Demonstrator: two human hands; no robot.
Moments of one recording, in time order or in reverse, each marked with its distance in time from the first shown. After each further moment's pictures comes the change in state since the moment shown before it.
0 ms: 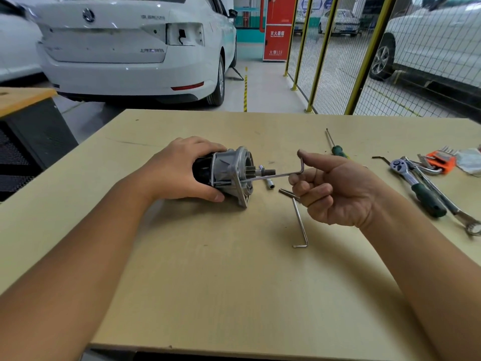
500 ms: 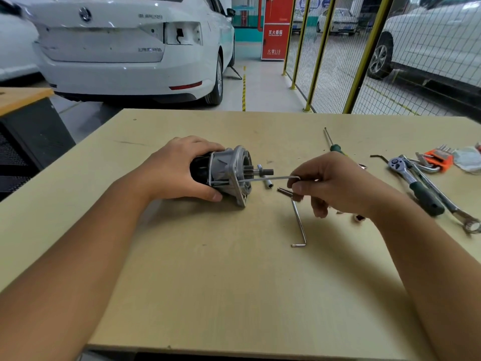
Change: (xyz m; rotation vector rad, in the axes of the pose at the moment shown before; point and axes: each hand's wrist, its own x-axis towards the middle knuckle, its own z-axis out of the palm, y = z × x) left_hand -0.001 0.001 -0.001 -0.001 0.000 0.010; right_hand -0.005 0.002 -0.016 -1.351 0.413 -0.540
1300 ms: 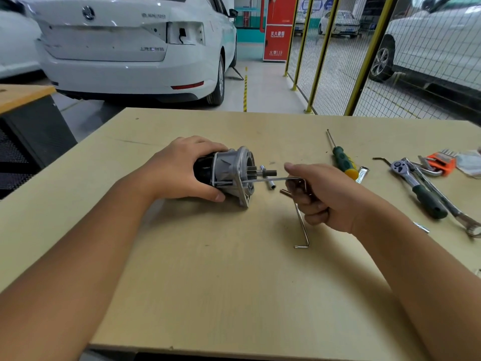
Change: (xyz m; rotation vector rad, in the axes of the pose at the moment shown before) left_hand -0.003 0.007 -0.003 -0.006 -0.023 -0.043; right_hand 0.010 -0.018 0.027 0.724 -0.092 0.435
